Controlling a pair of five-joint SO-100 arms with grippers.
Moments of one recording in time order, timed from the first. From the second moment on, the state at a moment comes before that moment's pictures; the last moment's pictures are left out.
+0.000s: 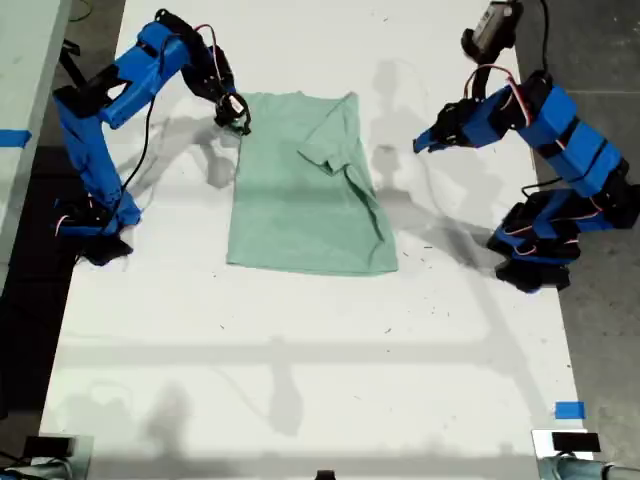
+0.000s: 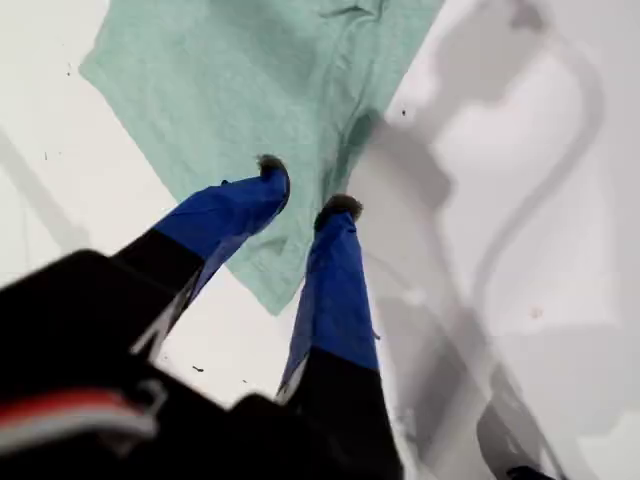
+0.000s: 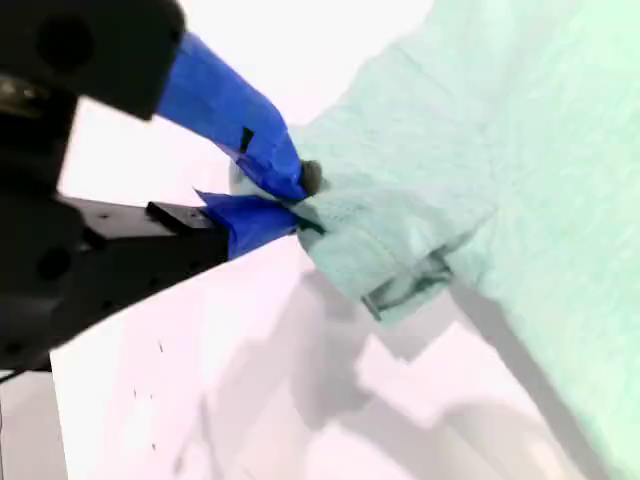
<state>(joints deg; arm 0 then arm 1) -59.2 69.9 64.8 82.4 33.5 32.6 127.2 99.4 82.4 -39.6</state>
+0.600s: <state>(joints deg) -41.7 55.0 53.5 61.5 29.0 30.3 135.7 107.5 82.4 -36.4</state>
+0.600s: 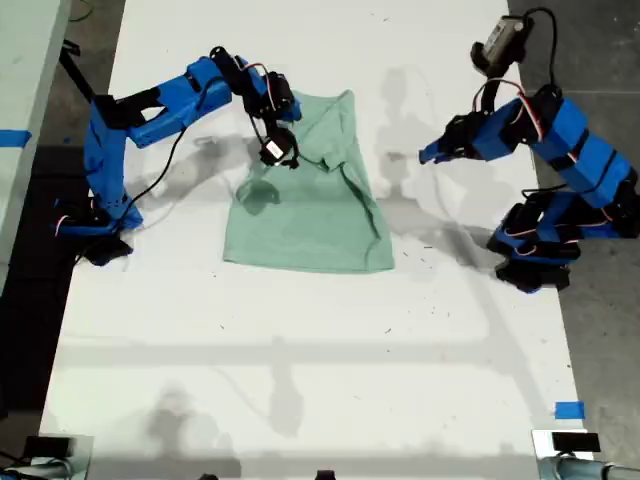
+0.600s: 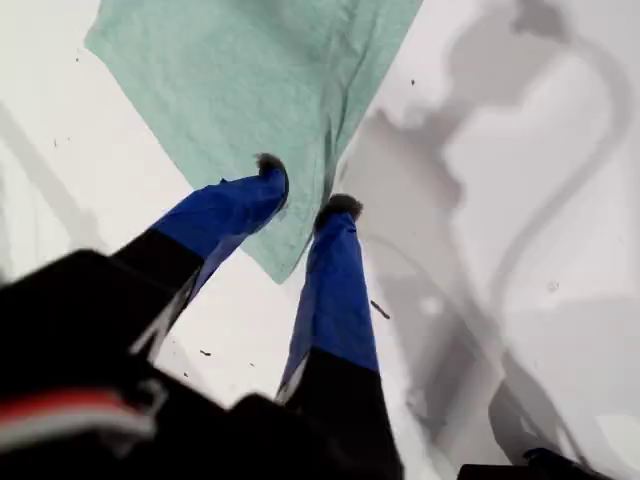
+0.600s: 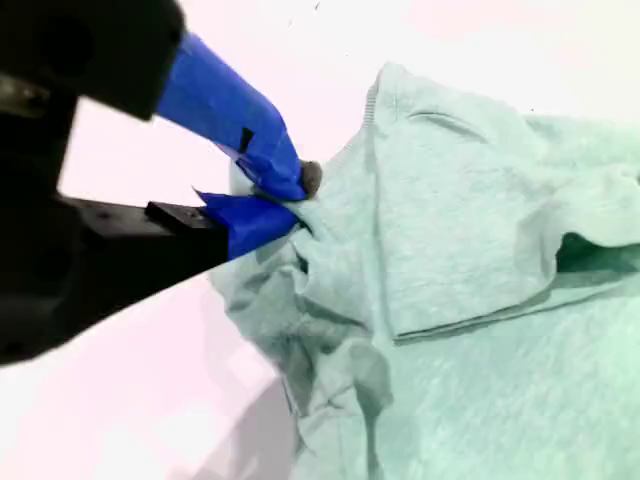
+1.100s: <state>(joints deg) -39.9 58.8 49.0 58.3 32.6 27.8 142.1 117.0 79.0 -32.3</state>
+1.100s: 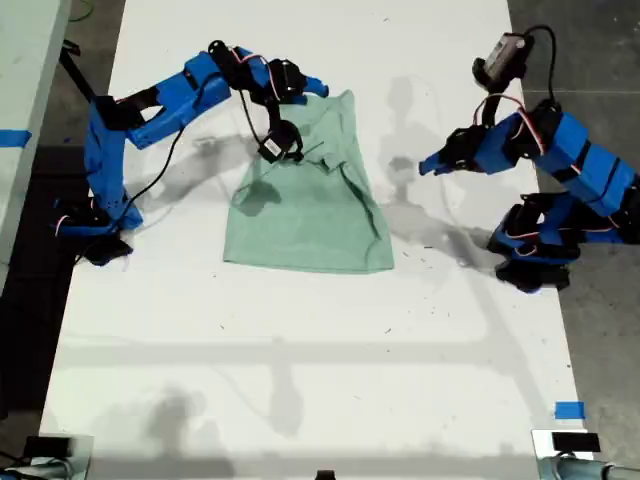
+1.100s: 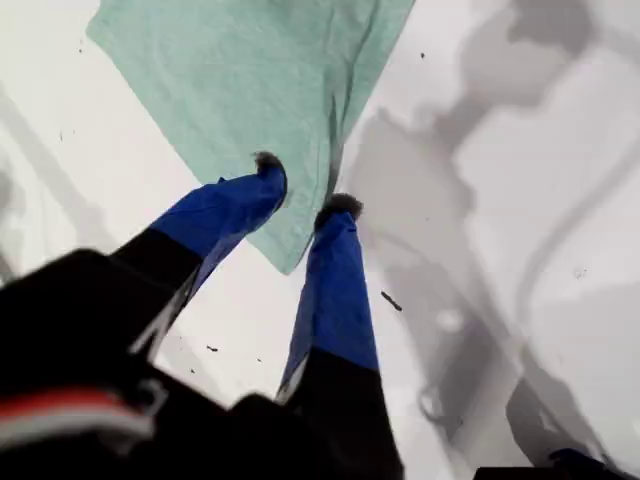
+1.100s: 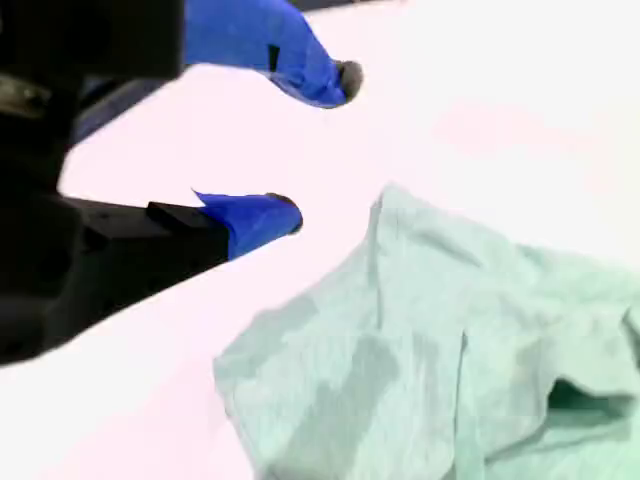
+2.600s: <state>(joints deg) -10.5 91.8 76.6 92.6 25.2 11.6 114.6 135.8 43.7 -36.7</state>
